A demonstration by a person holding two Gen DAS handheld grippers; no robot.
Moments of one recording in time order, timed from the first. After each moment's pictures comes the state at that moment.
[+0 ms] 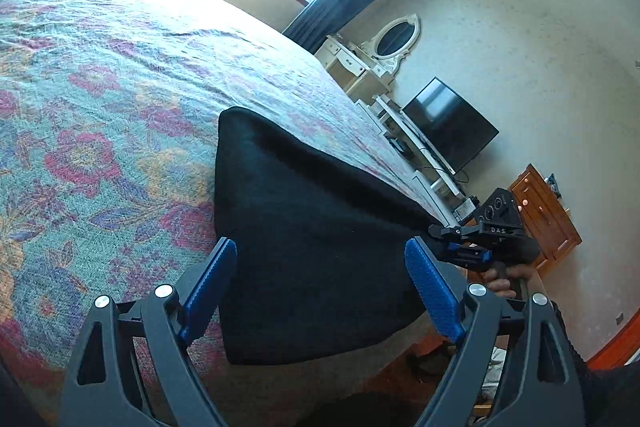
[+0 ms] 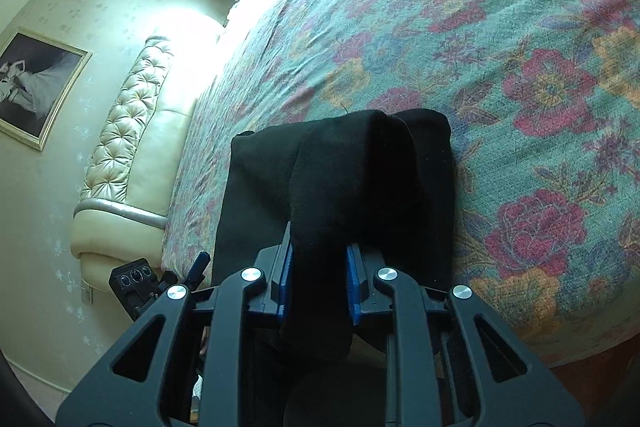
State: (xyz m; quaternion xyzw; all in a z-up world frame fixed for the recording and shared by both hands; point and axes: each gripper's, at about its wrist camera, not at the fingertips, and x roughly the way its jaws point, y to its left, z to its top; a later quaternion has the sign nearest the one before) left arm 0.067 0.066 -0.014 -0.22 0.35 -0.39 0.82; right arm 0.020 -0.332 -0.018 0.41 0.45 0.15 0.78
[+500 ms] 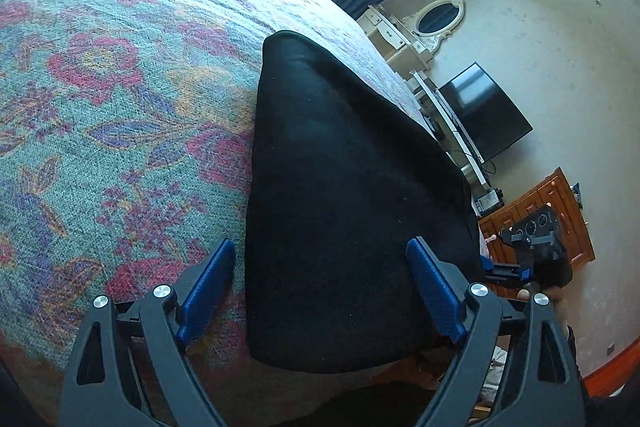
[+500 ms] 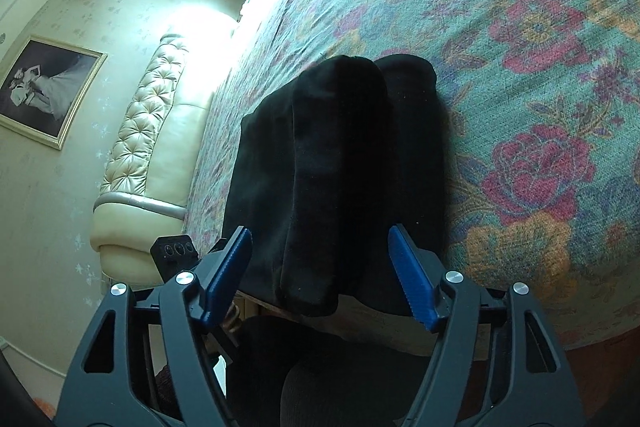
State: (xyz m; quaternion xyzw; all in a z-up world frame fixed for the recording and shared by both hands) left arm 0.081 0.059 -0.068 -0.23 0.43 -0.35 0.80; right arm -0.008 -0.328 -0.036 0.41 0.45 0.19 0.77
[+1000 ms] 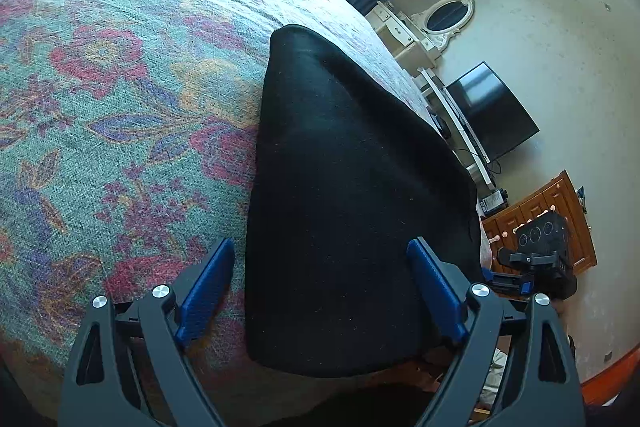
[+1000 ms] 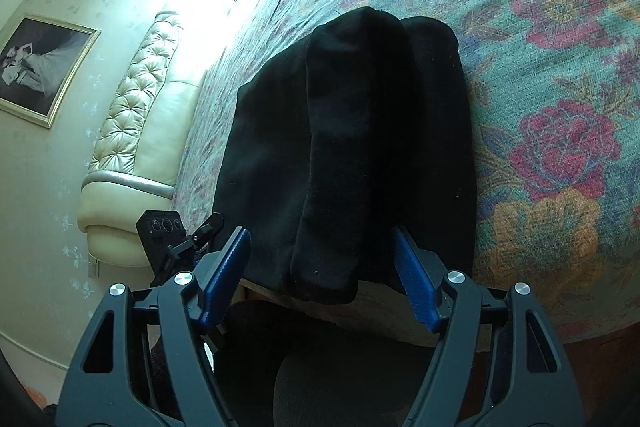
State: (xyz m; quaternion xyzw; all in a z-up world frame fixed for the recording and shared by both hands) left arm 0.097 0.057 -0.069 -0.24 0.45 -0.33 0.79; right arm -0.007 -0.298 -0.041 0.40 0.47 0.20 0.76
